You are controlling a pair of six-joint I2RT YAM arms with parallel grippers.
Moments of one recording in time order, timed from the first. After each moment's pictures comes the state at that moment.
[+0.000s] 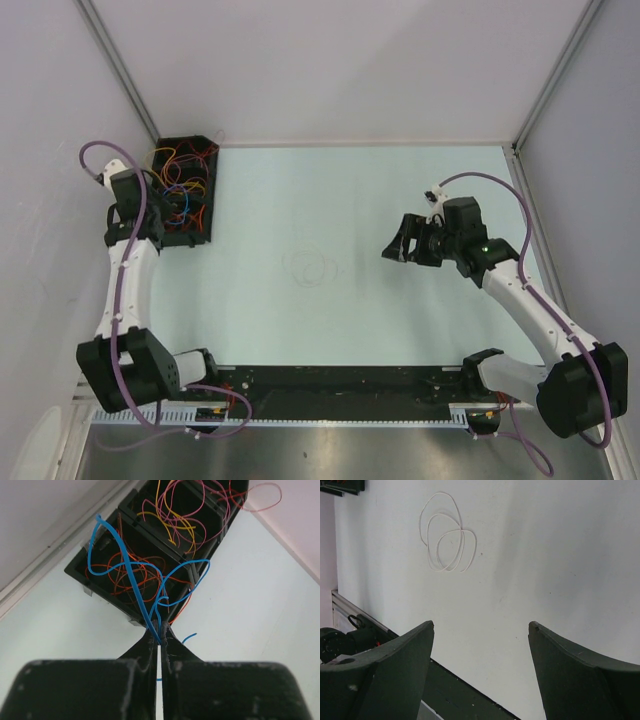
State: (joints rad) left arm 0.25 1.20 1.07 -0.39 -0.19 -0.48; right arm 0.33 1.12 0.87 -0.47 -0.38 0.48
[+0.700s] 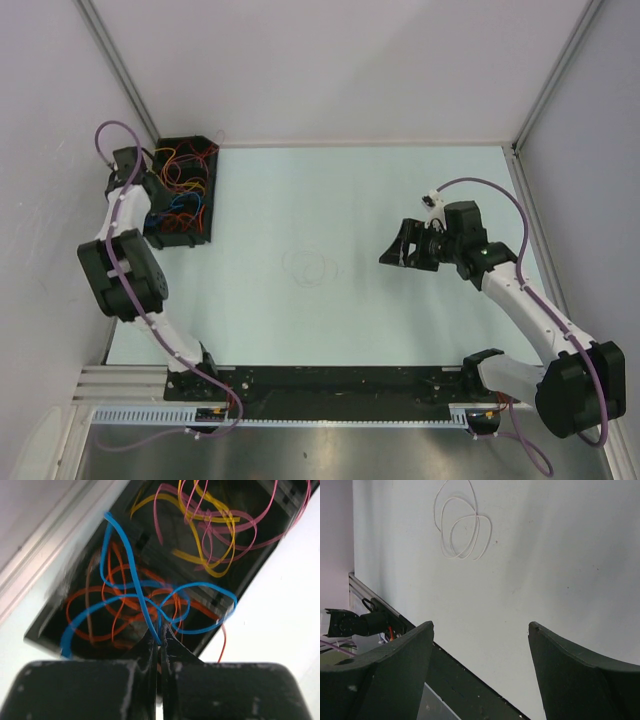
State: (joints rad) left arm 0.34 1.77 1.40 -0.47 -0.06 -0.44; right arm 0.31 1.12 0.83 -0.42 -0.50 0.48
